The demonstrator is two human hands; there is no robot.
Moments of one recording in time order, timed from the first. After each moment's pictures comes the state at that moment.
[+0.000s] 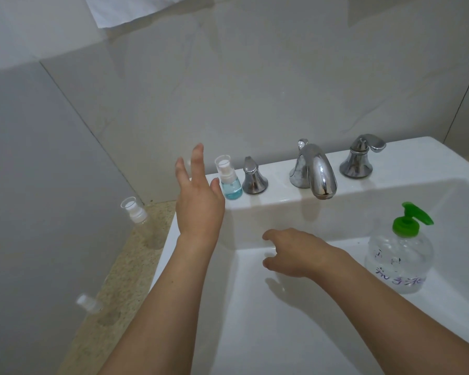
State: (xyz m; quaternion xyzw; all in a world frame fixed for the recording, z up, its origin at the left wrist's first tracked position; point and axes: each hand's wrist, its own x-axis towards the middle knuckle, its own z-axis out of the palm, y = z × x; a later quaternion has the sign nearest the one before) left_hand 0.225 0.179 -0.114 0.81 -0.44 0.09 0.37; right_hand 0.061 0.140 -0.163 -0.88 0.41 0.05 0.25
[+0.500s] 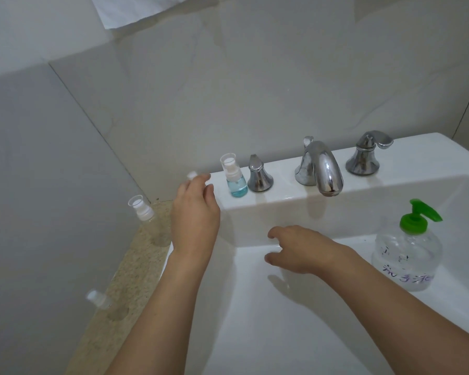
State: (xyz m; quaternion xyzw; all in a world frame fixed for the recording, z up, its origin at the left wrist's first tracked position) left_hand 0.236 0.207 -0.120 0.79 -0.46 0.10 0.40; right_hand 0.061 0.140 -0.162 -0.88 0.40 0.04 0.27
